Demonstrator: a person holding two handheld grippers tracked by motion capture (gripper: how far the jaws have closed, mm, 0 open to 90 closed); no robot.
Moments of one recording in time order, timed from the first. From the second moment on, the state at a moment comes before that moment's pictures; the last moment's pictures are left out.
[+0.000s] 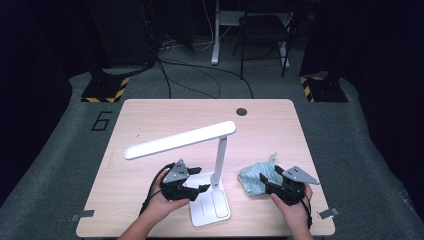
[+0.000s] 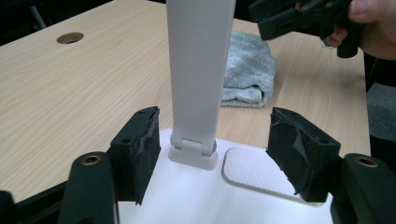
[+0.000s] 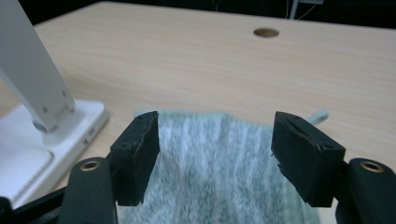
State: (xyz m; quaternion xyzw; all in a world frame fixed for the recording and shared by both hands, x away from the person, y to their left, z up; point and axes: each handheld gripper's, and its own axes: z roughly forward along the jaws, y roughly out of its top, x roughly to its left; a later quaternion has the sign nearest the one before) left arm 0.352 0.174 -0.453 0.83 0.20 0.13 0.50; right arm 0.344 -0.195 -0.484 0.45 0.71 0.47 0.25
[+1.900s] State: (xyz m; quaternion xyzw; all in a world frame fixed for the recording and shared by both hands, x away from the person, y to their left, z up) left arm 0.338 0.213 -0.505 0.84 0.28 0.13 0.45; right arm 0.363 -0.053 -0.520 0.35 0.81 0.45 0.17
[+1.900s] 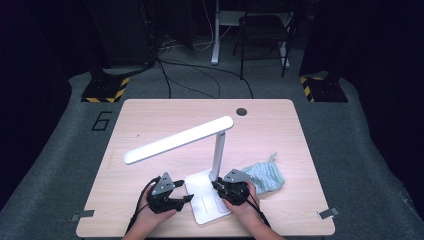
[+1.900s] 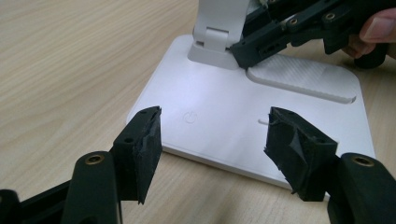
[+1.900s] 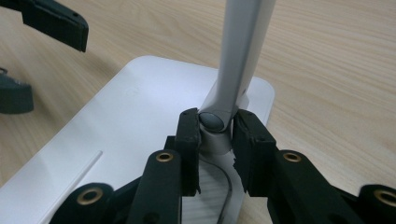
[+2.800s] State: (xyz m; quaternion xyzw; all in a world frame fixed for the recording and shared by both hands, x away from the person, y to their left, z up) left arm 0.340 0.199 -0.515 0.85 0.28 0.13 0.43; right arm 0.324 -0.073 -0.516 0.29 0.84 0.44 0.14
